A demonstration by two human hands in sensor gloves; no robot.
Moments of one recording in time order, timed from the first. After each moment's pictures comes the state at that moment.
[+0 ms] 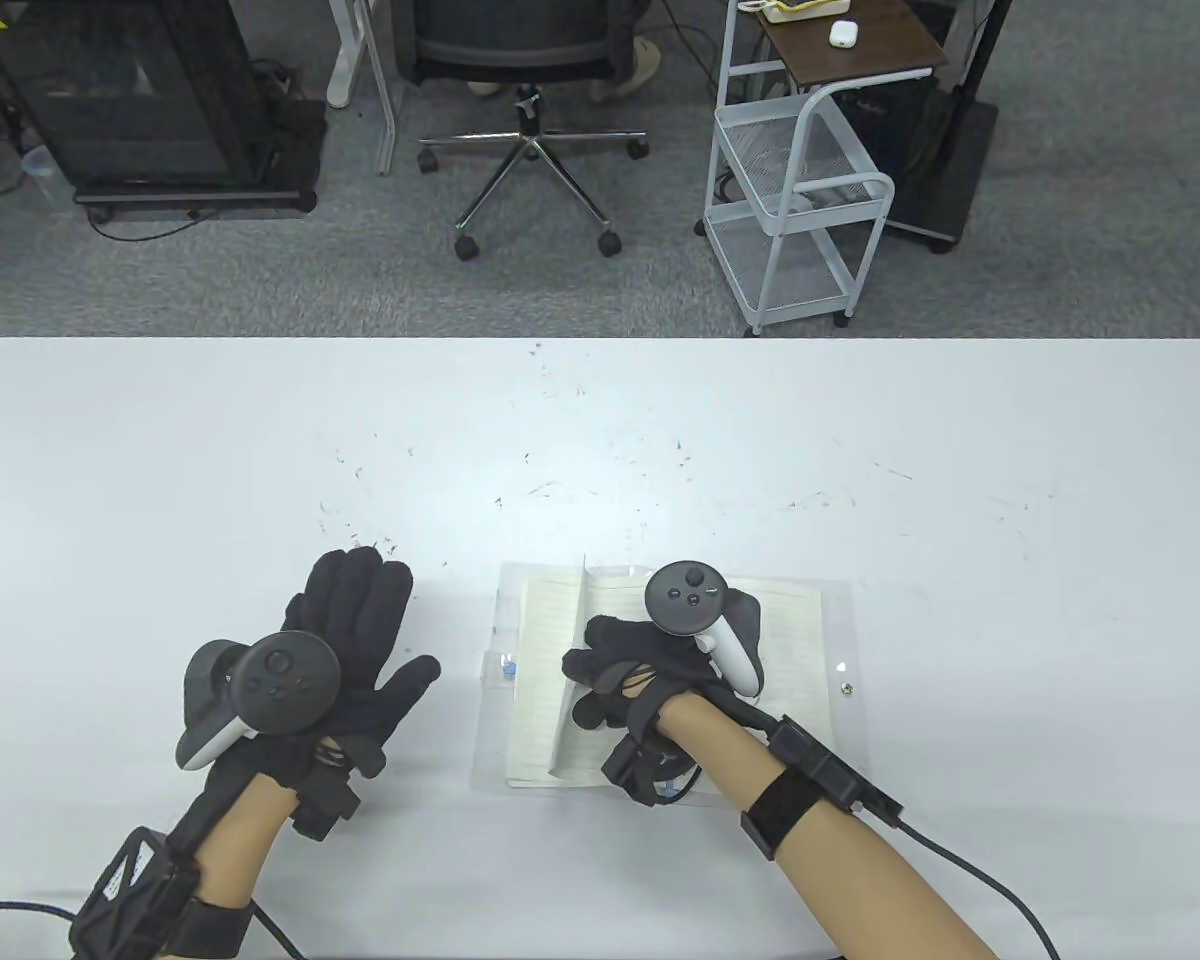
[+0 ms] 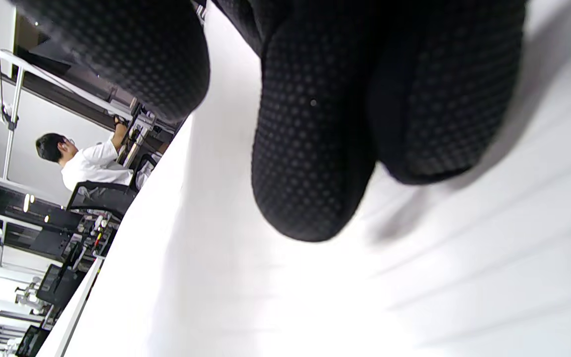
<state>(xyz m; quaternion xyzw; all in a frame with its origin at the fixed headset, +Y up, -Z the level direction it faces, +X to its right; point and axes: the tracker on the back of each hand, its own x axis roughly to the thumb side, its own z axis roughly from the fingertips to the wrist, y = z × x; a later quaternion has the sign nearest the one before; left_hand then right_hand) -0.267 -0.664 -0.250 0.01 -0.19 0.20 0.96 0.037 -0.763 -0.311 0.05 0.23 0.87 0.44</state>
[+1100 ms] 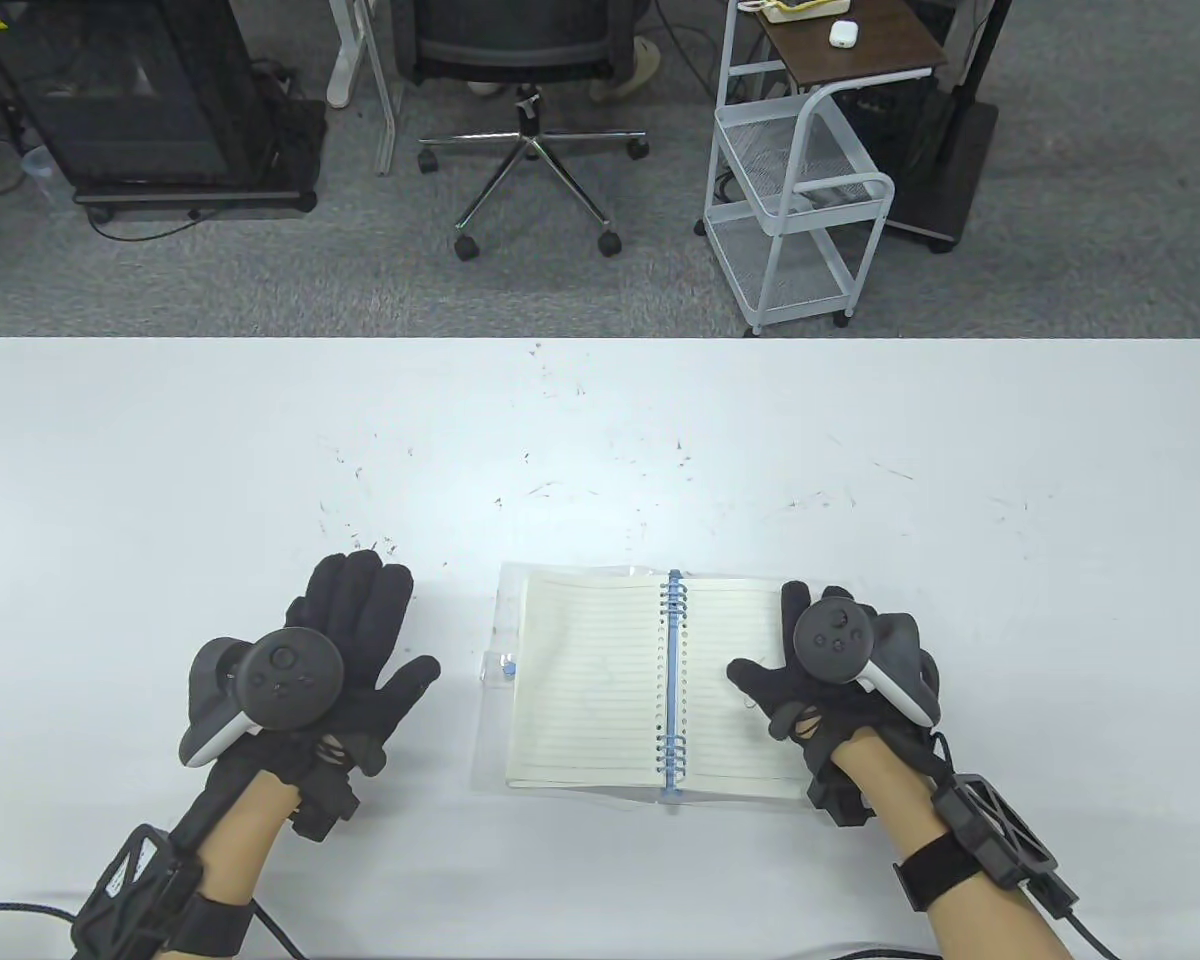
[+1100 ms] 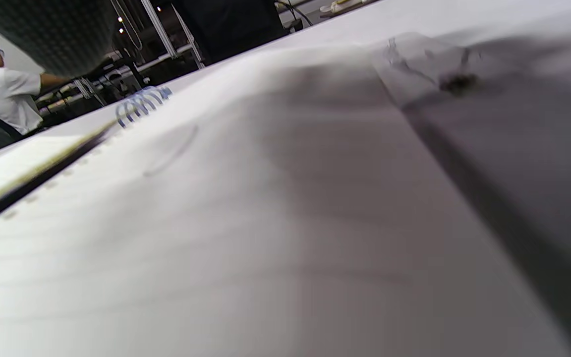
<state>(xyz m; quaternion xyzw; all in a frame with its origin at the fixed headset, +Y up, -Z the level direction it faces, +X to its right) -0.266 -0.667 -0.252 -0.01 -0.18 0.20 0.96 0.189 -0.759 -0.288 0.04 0.14 0.97 0.18</state>
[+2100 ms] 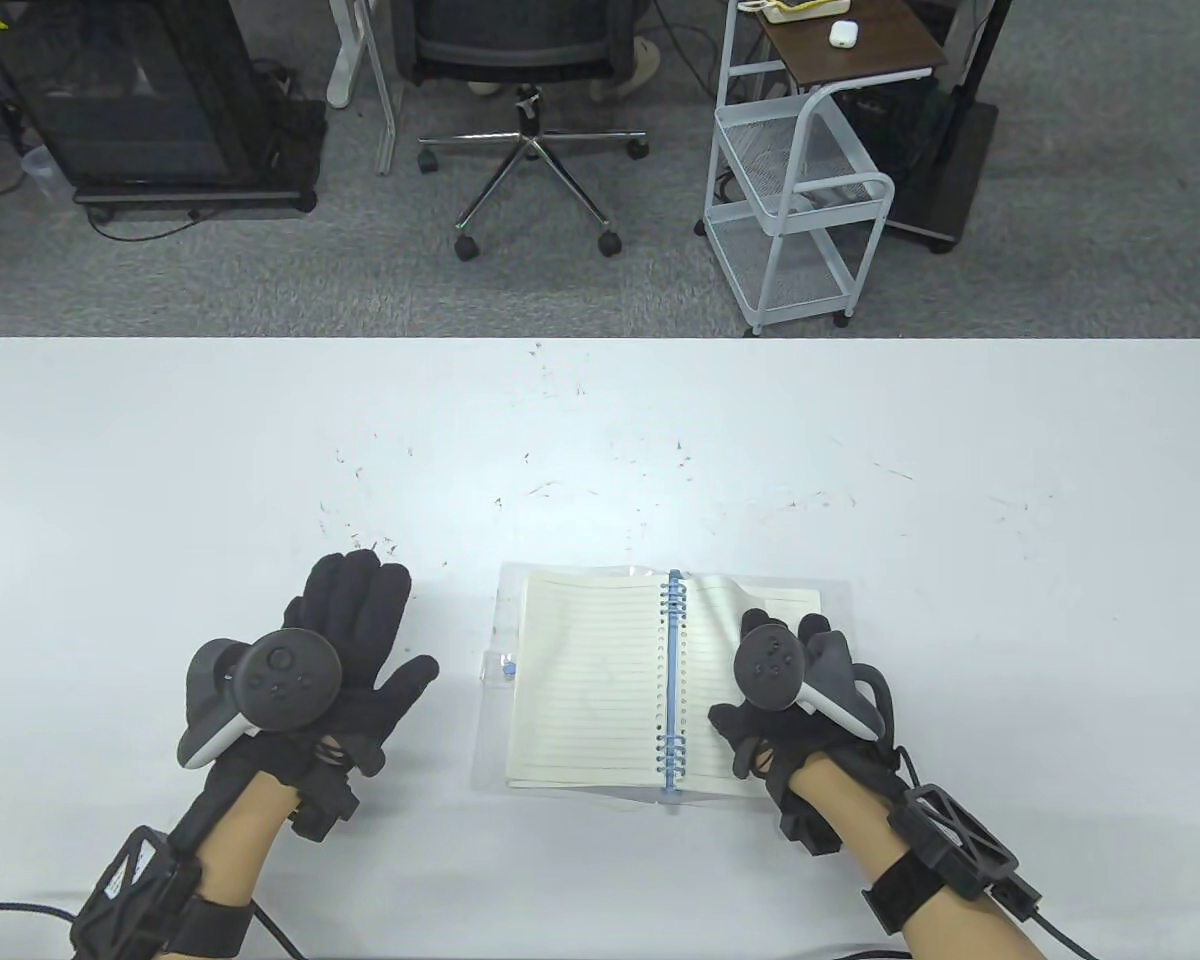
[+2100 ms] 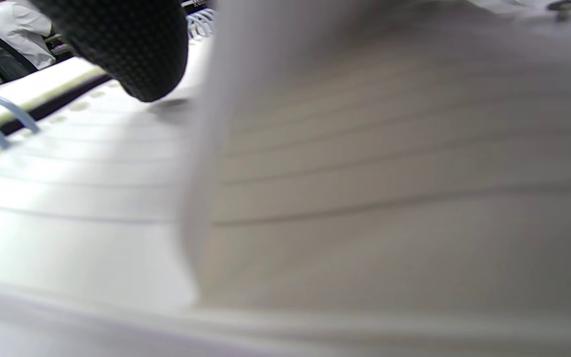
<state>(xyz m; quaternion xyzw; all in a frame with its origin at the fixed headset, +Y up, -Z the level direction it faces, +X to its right) -0.267 -0.666 -0.251 0.00 -0.18 0.20 0.96 0.141 -0.764 -0.273 0.08 0.17 0.97 0.13</state>
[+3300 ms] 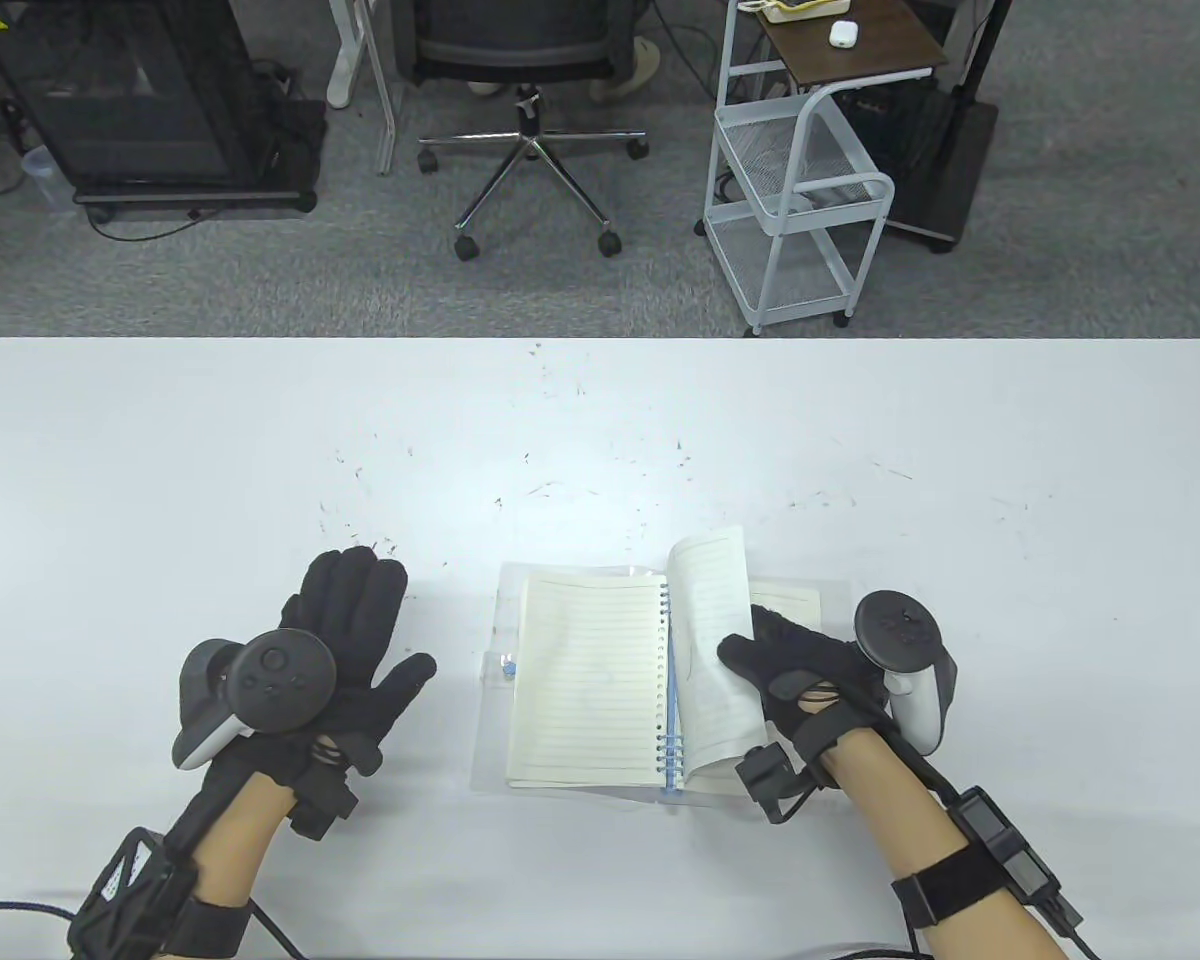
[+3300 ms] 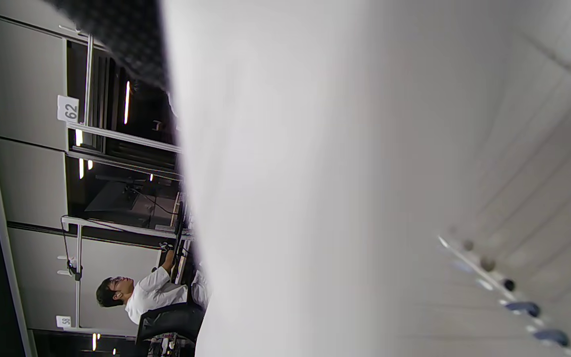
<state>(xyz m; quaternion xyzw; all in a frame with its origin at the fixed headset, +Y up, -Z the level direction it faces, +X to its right) -0.269 -0.662 -0.251 0.01 -0.18 0.20 0.96 0.165 -0.727 -0.278 -0.03 0.13 0.79 0.59</state>
